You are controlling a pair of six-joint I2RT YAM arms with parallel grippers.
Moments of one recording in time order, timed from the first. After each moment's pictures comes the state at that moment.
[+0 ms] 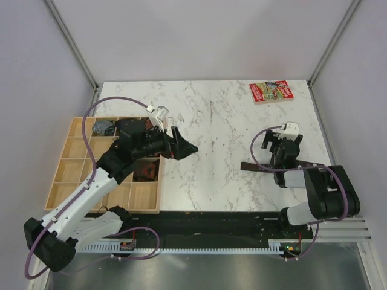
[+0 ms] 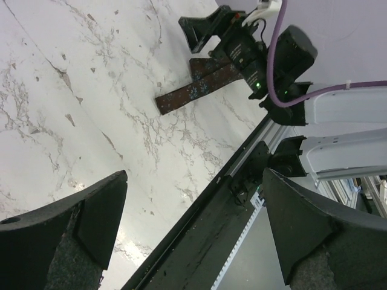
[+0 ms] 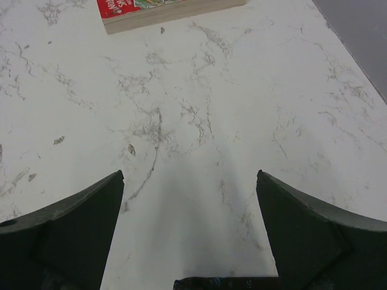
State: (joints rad) left arm -0.58 0.97 0.89 -0.24 0.42 -0.59; right arm 0.08 1.49 0.25 1.03 0.29 0.05
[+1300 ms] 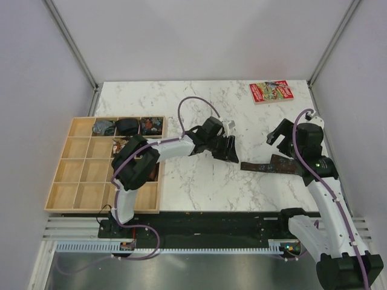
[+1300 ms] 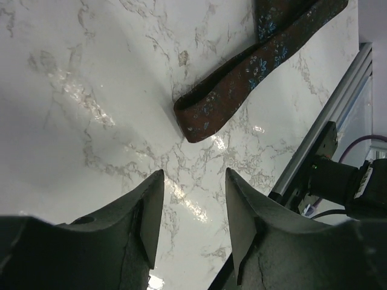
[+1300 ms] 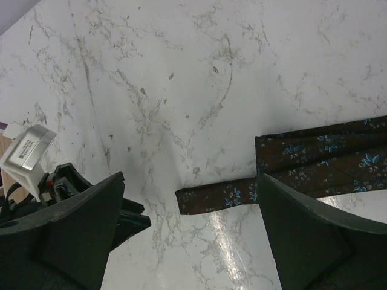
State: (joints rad) left arm -0.82 1.99 1.33 -0.08 0.46 -0.58; right arm 0.08 0.84 0.84 -0.56 0.11 0.58
